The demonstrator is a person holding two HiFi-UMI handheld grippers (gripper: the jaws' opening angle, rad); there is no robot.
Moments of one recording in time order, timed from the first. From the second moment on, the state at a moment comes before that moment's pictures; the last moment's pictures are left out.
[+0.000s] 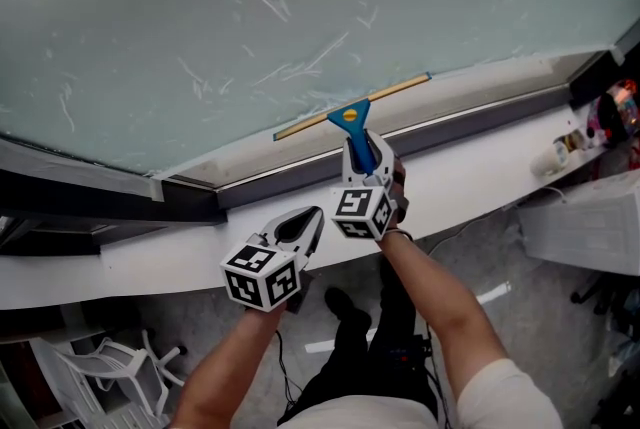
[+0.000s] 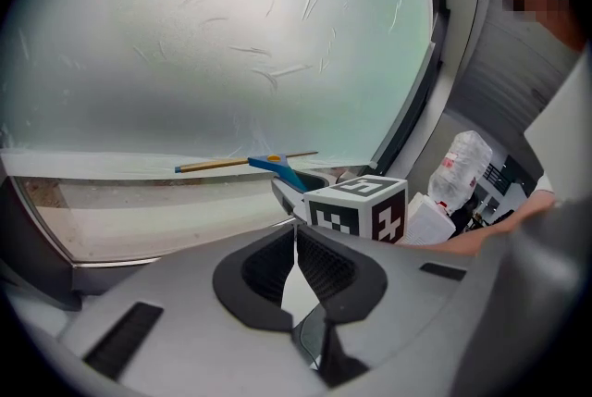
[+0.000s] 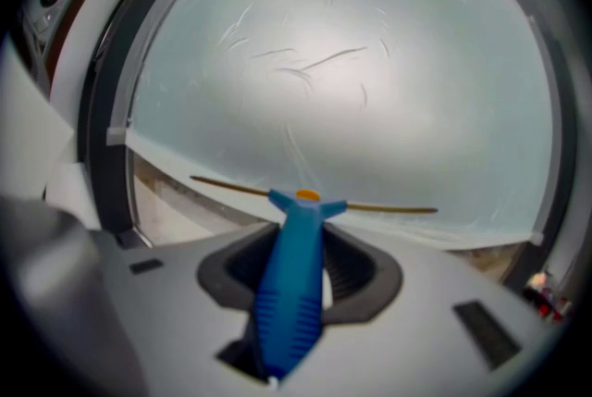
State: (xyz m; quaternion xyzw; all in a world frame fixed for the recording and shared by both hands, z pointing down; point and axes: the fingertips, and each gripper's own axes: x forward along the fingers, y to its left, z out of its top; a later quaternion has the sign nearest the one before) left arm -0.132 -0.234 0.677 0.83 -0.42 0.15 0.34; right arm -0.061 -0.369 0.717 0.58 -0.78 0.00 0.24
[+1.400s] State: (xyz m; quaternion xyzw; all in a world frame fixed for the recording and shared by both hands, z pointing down) left arm -0.101 -0.232 0.651 0.82 -0.43 0.10 0.35; right arm -0.009 -0.316 0.722 0.54 -0.78 0.08 0.30
